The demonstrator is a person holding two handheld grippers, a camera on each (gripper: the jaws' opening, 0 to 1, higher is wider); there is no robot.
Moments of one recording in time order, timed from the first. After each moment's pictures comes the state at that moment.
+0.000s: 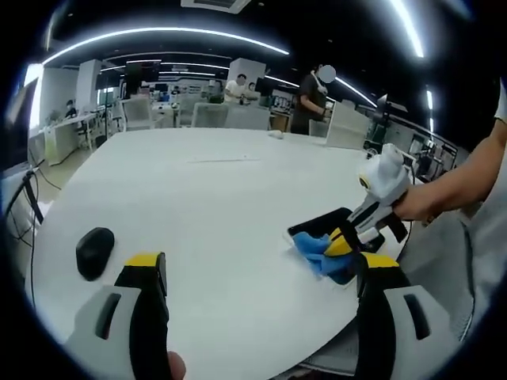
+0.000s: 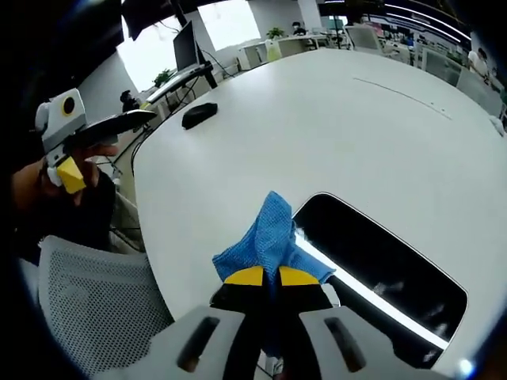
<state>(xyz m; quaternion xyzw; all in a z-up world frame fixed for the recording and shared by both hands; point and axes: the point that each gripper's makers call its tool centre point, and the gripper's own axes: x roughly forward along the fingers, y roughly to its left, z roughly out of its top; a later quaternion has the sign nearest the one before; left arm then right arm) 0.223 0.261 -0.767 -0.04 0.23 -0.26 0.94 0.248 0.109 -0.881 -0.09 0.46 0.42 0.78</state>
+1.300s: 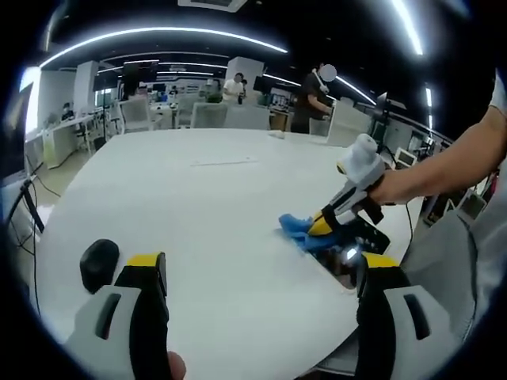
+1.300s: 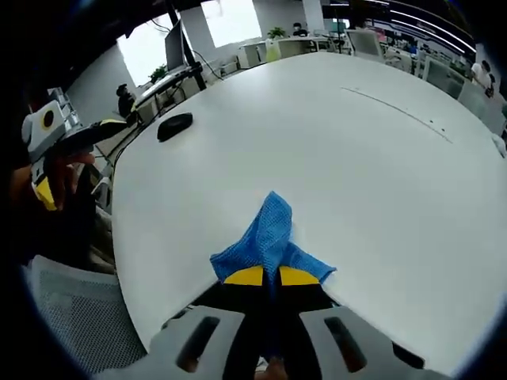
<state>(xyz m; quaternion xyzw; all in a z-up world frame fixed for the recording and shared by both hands) 0.239 0.270 -0.760 -0.03 0.23 -0.26 0.94 0.319 0.107 -0.886 -0.13 0.45 0.41 0.78</state>
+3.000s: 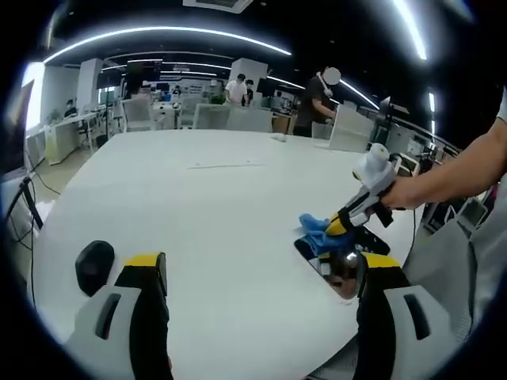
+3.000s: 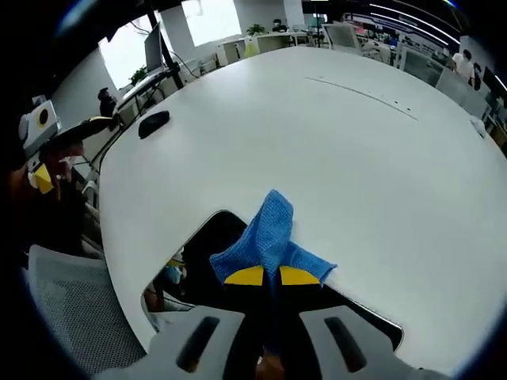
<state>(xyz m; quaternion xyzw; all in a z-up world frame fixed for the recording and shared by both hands) 0.246 0.261 -0.758 -0.04 0.23 -0.25 0.94 0.311 0.051 -0.883 -0.12 0.47 0.36 0.80</state>
